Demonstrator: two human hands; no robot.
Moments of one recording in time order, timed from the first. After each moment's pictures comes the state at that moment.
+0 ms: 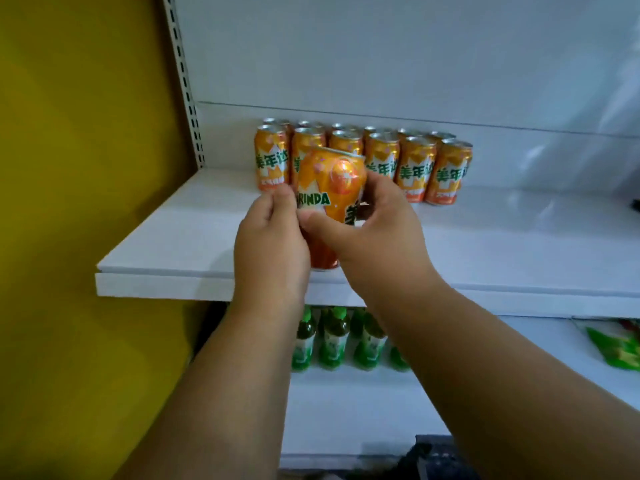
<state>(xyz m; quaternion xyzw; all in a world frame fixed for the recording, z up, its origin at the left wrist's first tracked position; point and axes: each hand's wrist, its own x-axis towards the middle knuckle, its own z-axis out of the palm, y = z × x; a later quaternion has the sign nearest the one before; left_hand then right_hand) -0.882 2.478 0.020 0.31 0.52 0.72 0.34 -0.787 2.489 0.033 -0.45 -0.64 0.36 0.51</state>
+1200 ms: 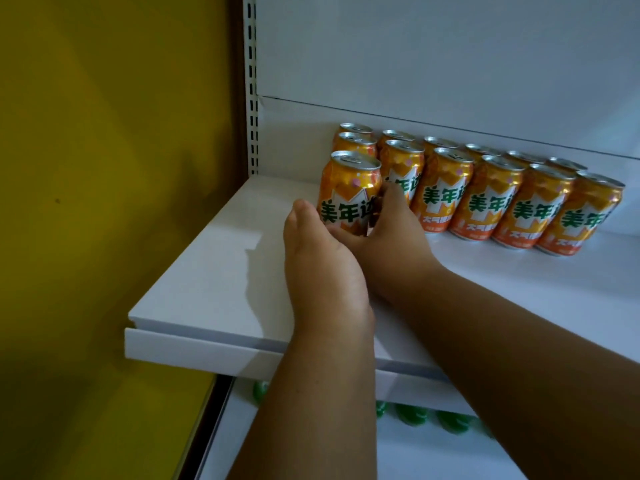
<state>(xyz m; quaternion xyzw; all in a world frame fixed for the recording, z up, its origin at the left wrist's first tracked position) -0.949 2.582 -0.009 0.12 0.45 0.78 0.43 -0.891 2.628 -0.008 -0.48 -0.74 0.24 0.40</state>
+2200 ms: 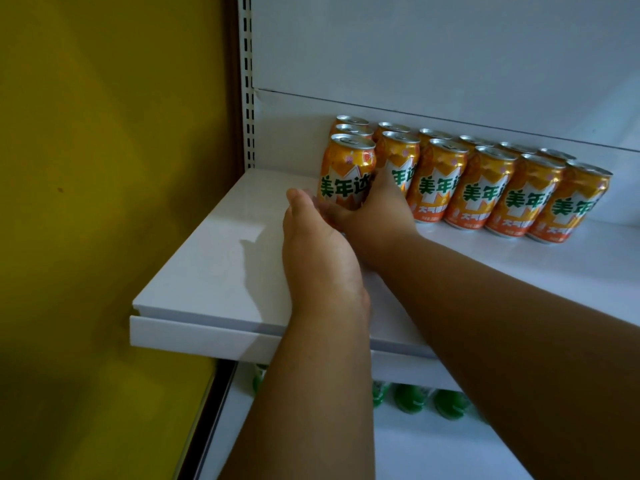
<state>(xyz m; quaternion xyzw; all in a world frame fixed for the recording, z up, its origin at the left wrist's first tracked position) -0.952 2.579 -0.009 0.14 0.43 0.78 0.43 -0.910 2.655 -0.011 -0.55 -0.70 0.22 0.39</state>
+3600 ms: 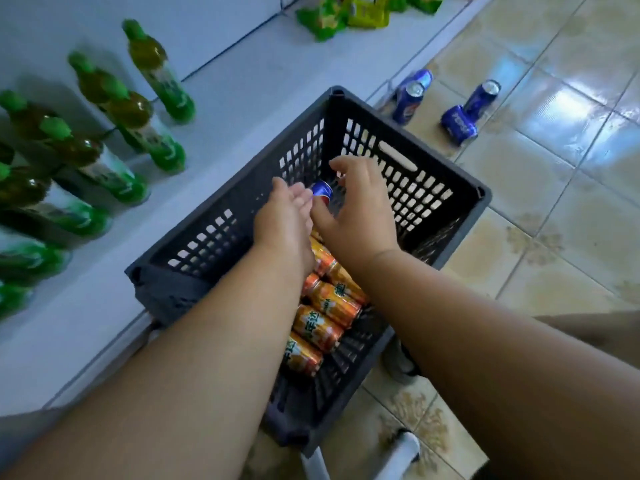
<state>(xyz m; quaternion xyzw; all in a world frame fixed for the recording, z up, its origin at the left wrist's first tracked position) -0.481 2.385 -0.250 0.29 0.52 0.25 0.76 -0.418 2.315 -0.248 -0.81 -0.40 0.09 0.42</state>
